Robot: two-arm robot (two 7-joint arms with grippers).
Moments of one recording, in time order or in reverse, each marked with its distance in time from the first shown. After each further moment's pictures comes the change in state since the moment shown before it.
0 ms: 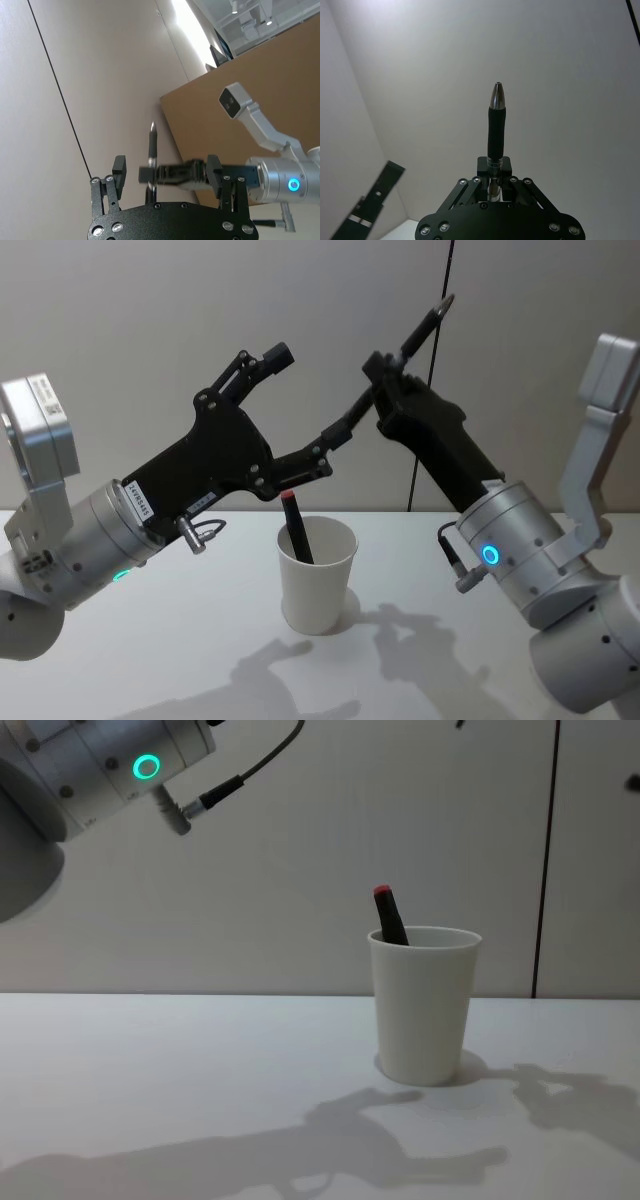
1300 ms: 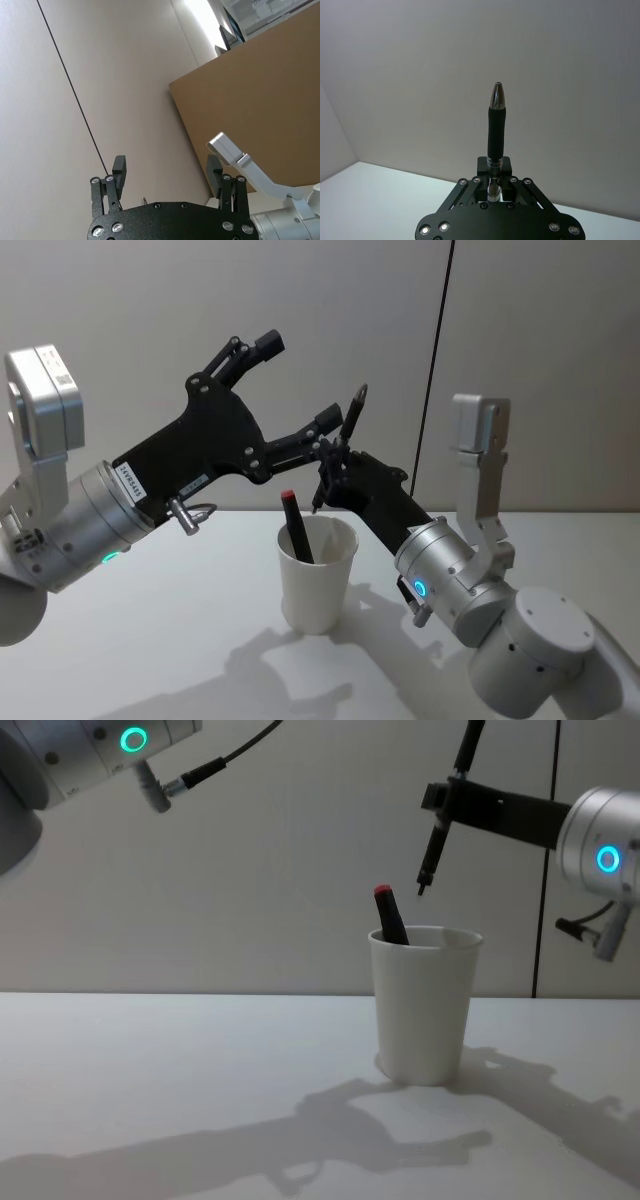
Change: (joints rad) left arm -0.020 0.035 0.003 -0.039 0.054 0.069 0.074; right arm 0.076 -0.042 -0.098 0.222 -0.189 0.057 -0.068
